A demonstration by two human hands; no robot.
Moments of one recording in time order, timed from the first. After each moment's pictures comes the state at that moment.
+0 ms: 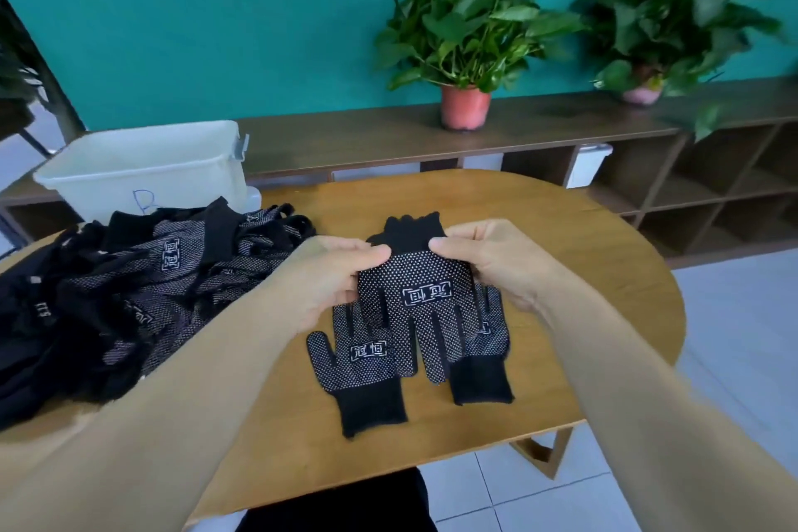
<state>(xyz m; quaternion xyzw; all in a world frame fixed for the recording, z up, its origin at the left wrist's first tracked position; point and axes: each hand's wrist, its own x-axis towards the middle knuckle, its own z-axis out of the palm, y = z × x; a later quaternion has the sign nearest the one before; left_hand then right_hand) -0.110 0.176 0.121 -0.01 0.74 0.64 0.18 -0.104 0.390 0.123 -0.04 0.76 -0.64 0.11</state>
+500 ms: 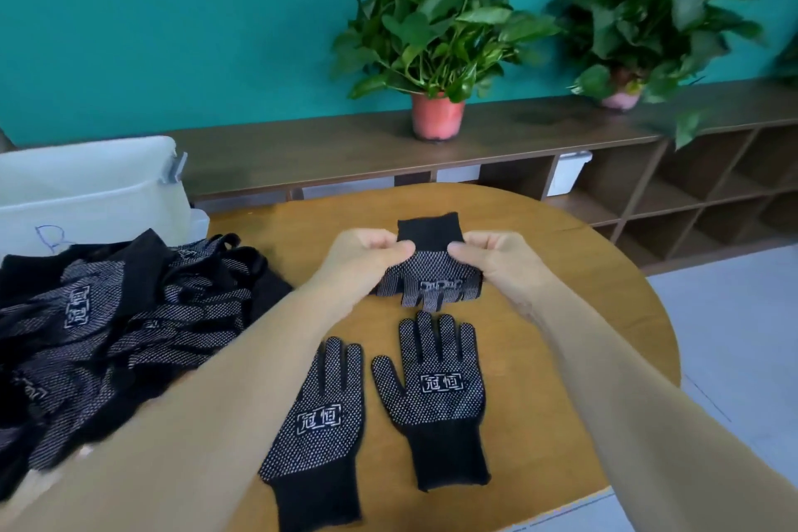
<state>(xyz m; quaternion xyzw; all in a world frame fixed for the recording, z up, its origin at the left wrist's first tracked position) -0.205 0.268 0.102 0.03 0.82 0.56 0.10 -0.181 0.453 0.097 0.06 0.79 -0.61 0.04</state>
